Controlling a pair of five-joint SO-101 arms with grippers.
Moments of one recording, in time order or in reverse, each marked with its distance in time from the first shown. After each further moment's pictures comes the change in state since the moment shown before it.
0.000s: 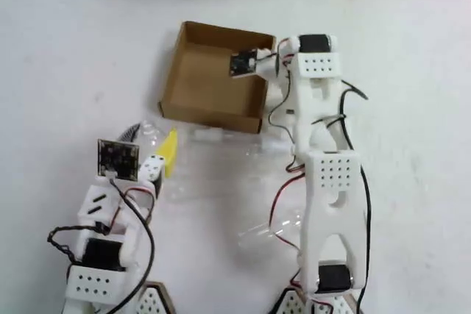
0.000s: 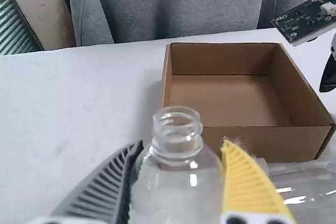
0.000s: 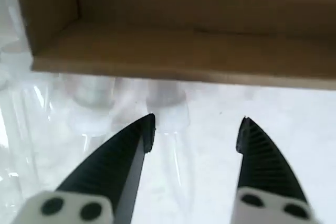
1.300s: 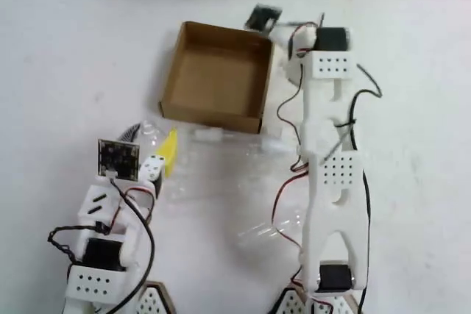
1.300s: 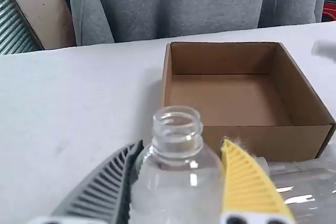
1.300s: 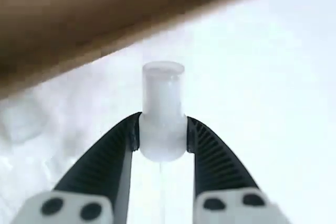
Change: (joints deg) left arm 0.0 0.0 0.0 0.0 -0.1; right arm 2.5 3.8 -26.9 0.0 -30.4
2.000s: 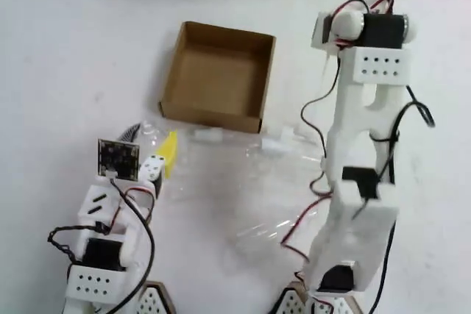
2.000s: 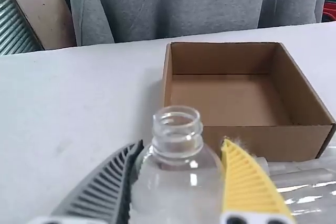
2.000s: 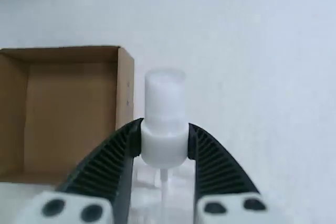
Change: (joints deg) left arm 0.0 0.0 0.0 -0.1 0.0; right arm 2.5 -41.4 35.4 0.4 -61.9
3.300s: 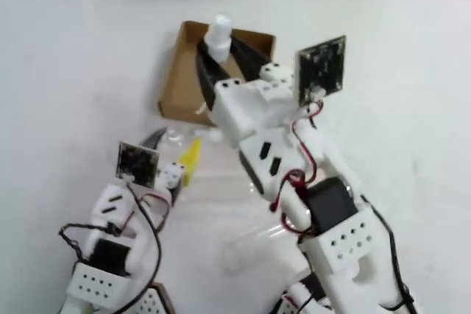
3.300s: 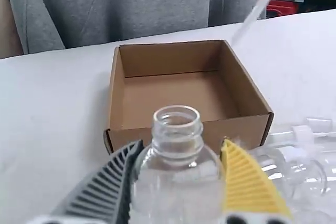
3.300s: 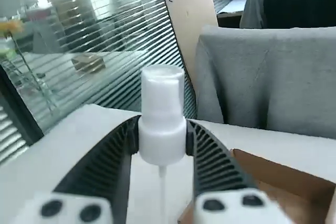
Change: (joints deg) left arm 9.5 0.0 0.0 0.0 1.4; right arm -31.6 -70.6 87.6 -72.7 -6.9
